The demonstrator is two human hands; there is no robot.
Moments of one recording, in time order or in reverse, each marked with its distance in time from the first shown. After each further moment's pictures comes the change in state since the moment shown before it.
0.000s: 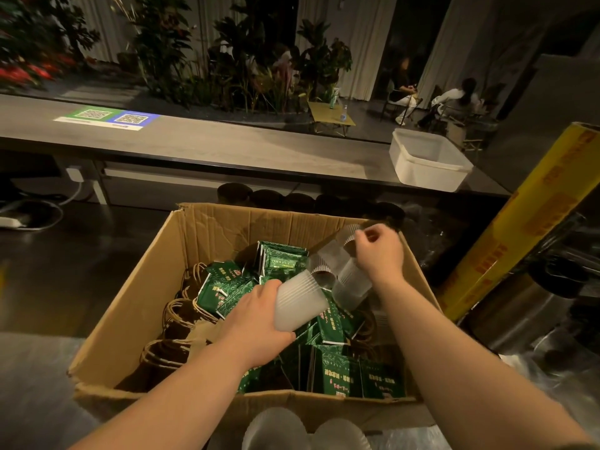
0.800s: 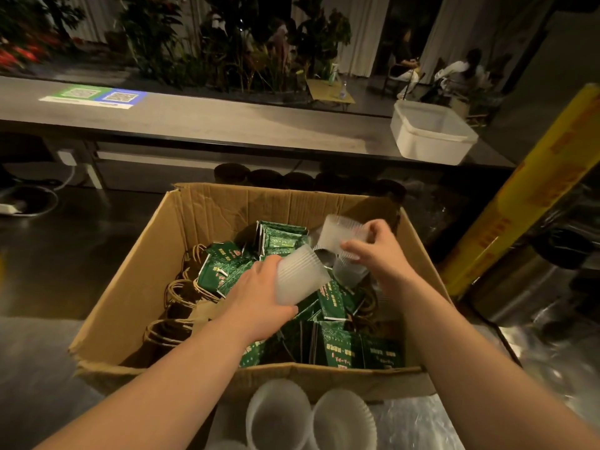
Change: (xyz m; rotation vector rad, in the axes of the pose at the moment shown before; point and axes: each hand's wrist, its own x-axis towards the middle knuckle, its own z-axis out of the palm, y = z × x) left_hand 0.002 0.001 0.000 -0.013 0.021 -0.008; right_hand -0.043 0.015 -0.014 0.364 -0.366 0.094
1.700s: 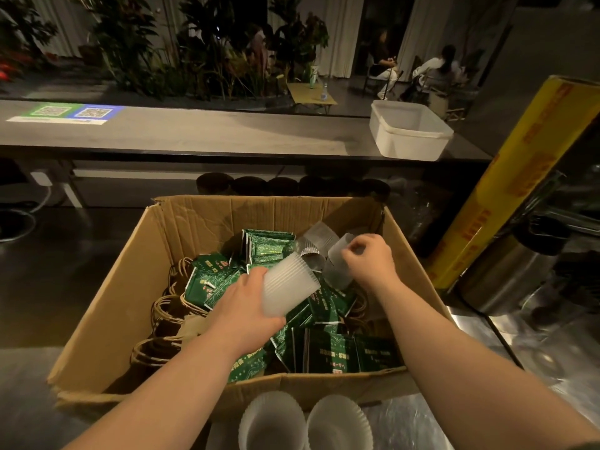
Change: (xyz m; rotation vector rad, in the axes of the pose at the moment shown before) left_hand 0.002 -0.003 0.002 0.047 -0.028 -0.017; right_hand 0.026 0.037 -0.008 -0.506 0.228 -0.016
